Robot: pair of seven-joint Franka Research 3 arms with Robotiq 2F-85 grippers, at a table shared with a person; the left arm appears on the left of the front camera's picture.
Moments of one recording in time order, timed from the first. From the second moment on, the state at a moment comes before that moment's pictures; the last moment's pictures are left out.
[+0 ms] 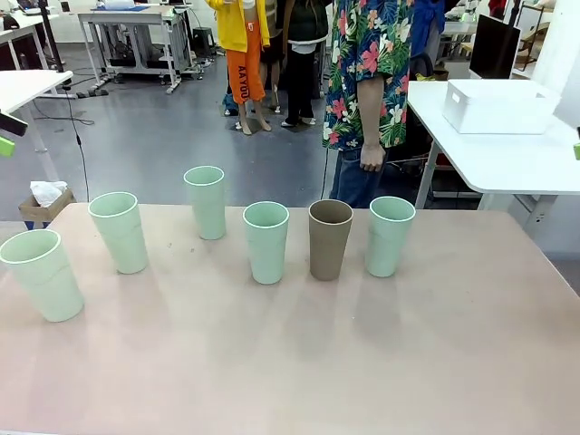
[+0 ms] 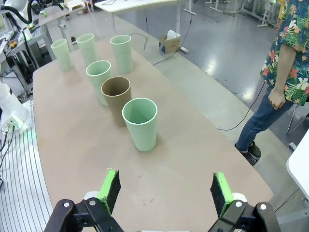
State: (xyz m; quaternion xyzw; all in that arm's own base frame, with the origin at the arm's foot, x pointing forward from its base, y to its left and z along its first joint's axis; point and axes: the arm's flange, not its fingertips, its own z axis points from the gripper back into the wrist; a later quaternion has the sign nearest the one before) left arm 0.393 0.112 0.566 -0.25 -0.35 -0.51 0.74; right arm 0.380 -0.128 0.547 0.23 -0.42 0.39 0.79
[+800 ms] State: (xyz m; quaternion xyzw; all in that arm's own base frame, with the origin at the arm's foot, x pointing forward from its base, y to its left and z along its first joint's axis) left arm 0.393 0.112 0.566 -0.25 -0.35 -0.51 0.74; right arm 0.380 -0.128 0.547 0.23 -0.42 0.39 0.79
